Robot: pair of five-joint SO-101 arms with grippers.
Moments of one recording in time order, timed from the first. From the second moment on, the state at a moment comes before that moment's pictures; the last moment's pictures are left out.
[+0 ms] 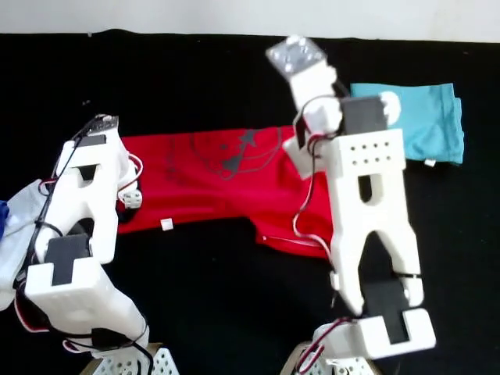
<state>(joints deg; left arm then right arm) -16.7 10.8 18.5 64.9 -21.7 -15.8 -4.8 -10.8 93.4 22.4</state>
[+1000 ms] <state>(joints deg) -3.9 36.0 -10.8 55.6 -7.7 -6.7 -10.9 48.9 43.5 26.4</state>
